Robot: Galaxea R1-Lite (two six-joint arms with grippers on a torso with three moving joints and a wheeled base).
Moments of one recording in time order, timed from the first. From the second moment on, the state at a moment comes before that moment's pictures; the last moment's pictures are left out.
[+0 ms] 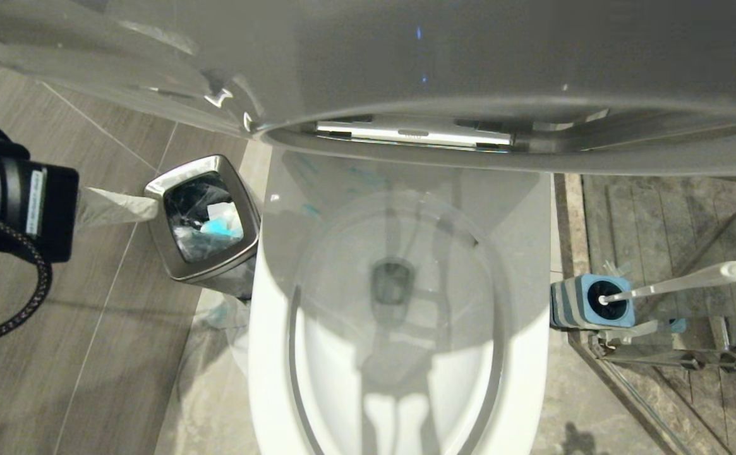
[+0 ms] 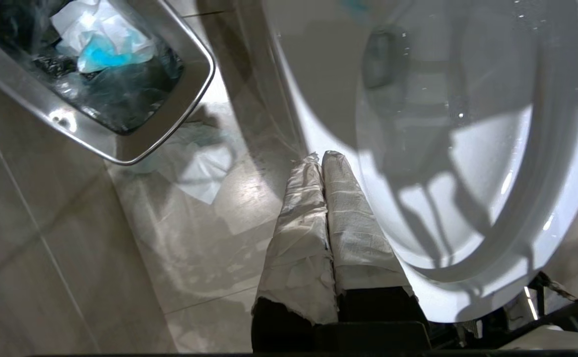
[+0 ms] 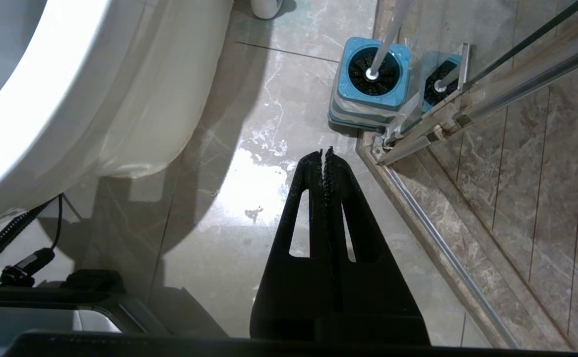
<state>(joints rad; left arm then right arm) -0.51 1.25 -1.45 0.65 0.09 -0.02 0.01 0.00 0.00 0.01 -0.01 0.01</state>
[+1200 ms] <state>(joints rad) -0.51 1.26 -1.47 0.45 -0.24 -0.39 0.01 0.00 0.00 0.01 -0.01 0.01</state>
